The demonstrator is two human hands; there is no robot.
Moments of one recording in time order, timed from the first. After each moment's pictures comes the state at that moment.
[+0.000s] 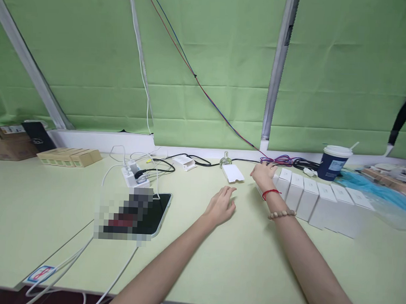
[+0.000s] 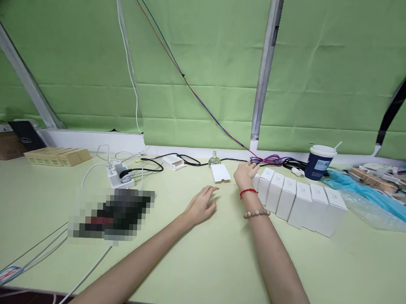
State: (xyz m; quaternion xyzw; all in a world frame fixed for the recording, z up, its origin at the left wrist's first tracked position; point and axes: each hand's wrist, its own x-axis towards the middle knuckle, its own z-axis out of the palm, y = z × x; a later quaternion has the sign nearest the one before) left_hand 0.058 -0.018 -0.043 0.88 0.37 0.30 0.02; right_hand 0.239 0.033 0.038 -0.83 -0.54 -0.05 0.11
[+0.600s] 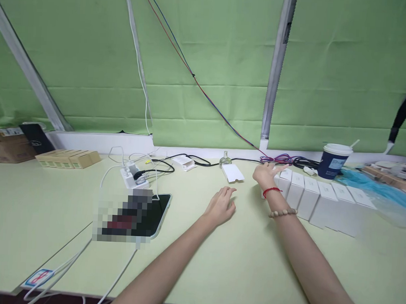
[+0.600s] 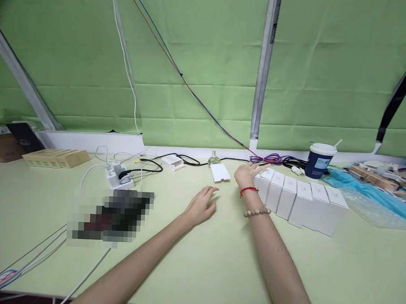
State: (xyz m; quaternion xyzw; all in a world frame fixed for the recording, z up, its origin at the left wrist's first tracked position) left_hand 0.058 -0.017 -0.043 0.89 0.37 0.28 0.02; right_hand 0.235 0.032 0.041 -0.87 -0.49 -0.03 0.01
